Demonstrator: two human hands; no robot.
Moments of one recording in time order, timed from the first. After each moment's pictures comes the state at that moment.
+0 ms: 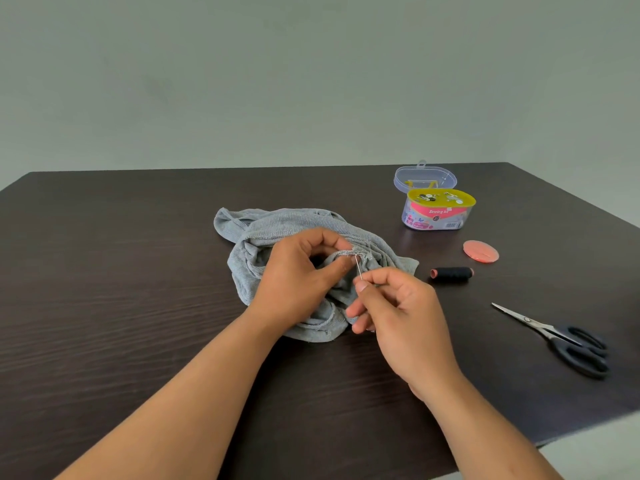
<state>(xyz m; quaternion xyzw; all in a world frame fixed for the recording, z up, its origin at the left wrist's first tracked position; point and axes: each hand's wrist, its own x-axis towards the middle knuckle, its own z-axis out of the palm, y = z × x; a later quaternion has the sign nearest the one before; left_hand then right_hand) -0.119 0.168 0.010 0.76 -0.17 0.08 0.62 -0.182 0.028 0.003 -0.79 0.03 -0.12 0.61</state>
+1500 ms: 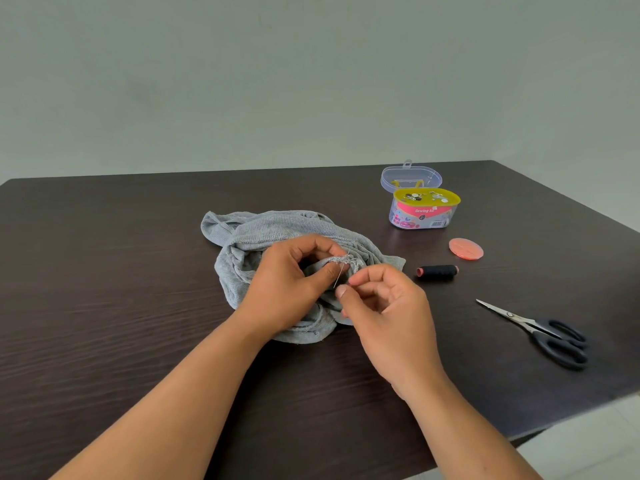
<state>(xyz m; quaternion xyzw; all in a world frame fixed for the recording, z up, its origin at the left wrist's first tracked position) -0.121 0.167 0.010 0.76 -0.23 0.07 0.61 -0.184 0.028 -0.001 -0.77 0.03 -0.18 0.61</state>
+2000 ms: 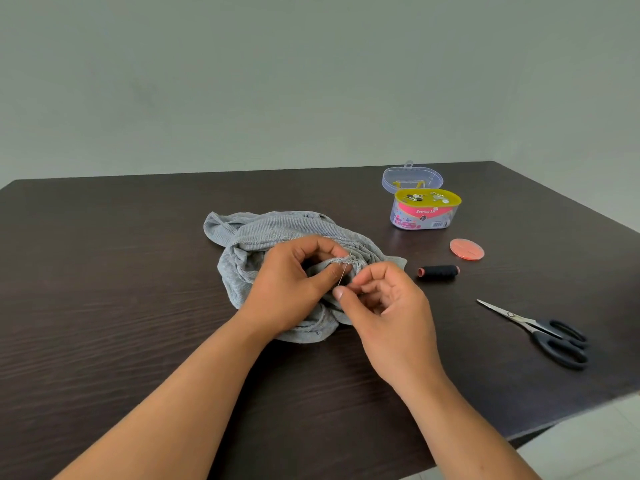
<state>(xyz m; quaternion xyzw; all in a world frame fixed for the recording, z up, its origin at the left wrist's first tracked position) -0.120 0.168 0.009 0.76 -0.22 0.07 0.60 -0.183 0.029 -0.003 -0.77 -0.01 -0.21 0.60</state>
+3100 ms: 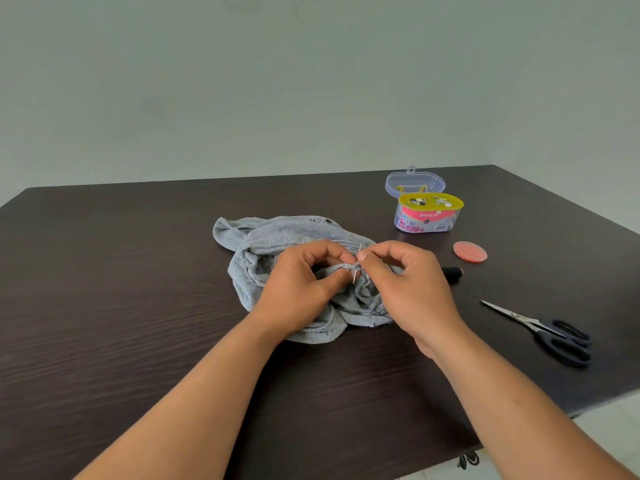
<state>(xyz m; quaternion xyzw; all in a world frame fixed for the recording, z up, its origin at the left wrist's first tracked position) -0.118 0.169 0.006 0.75 -0.24 0.05 0.62 -0.158 0.013 0.028 -0.82 0.02 -0.18 0.54</state>
